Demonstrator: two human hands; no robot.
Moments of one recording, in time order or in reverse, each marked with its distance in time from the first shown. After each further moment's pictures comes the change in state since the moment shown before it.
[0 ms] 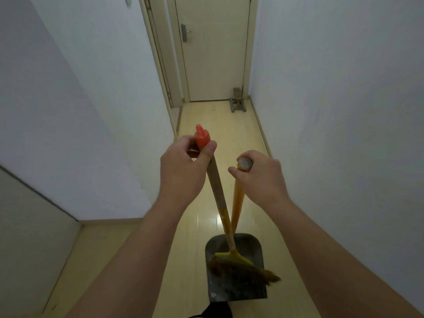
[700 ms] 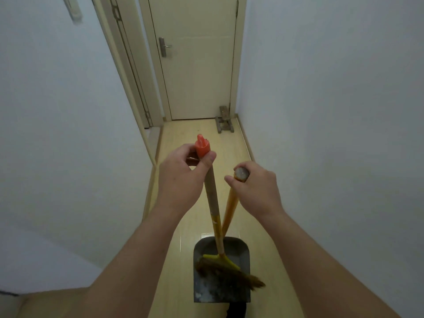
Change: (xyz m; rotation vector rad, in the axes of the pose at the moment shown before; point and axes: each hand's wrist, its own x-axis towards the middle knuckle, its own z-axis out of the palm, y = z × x) left_hand 0.341 -0.032 0.160 -0.016 -0.073 0.030; right_hand 0.357 0.061 0.047 0.054 0.046 0.037
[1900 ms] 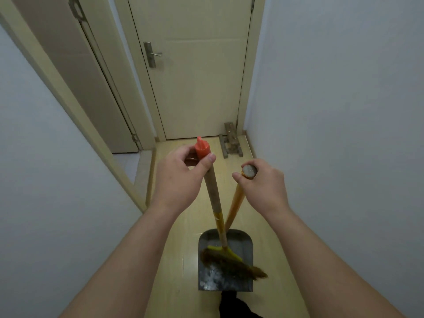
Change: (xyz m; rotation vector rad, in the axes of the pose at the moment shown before) left_hand 0.582 -0.120 0.108 0.019 -0.108 -0.038; right_hand 0.579 0.010 0.170 -0.029 0.029 0.137
